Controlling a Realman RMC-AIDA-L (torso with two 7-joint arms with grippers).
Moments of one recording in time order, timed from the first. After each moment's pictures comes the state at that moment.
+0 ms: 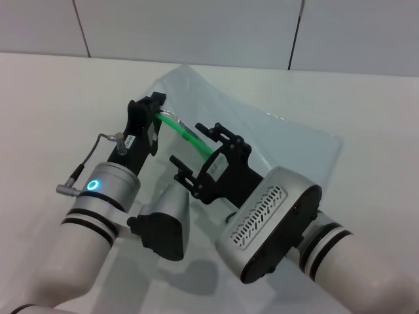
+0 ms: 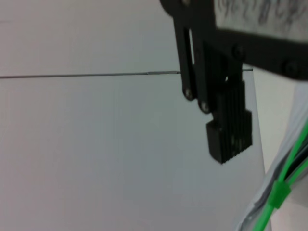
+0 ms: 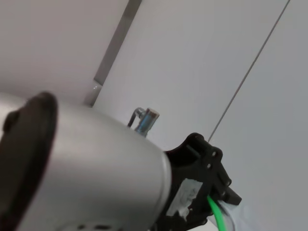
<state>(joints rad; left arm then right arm) -0.49 -2.03 2.86 0.72 1.54 -1.10 -1.16 0.58 1.99 -2.85 -1.05 -1.60 0.65 2.01</state>
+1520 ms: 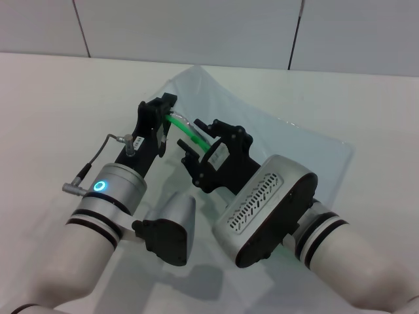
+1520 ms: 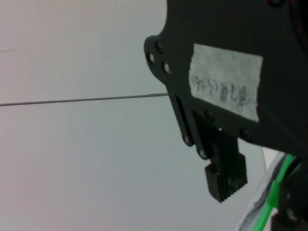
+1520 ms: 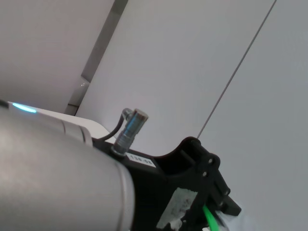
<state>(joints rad) -0.49 -2.03 2.86 0.72 1.59 -1.09 -1.16 0.60 2.02 -2.82 -1.00 -1.60 0.65 2.02</state>
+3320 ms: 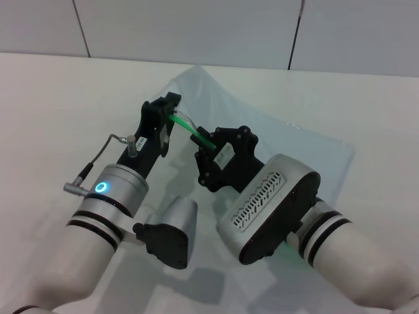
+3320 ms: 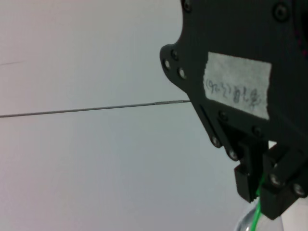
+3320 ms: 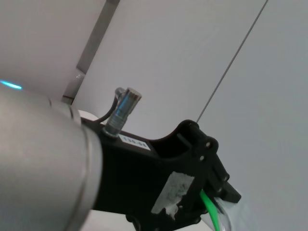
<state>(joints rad) -0.48 -2.03 2.86 0.72 1.62 -1.10 -1.15 0.61 2.02 -2.81 -0.98 -1.59 0.65 2.02</state>
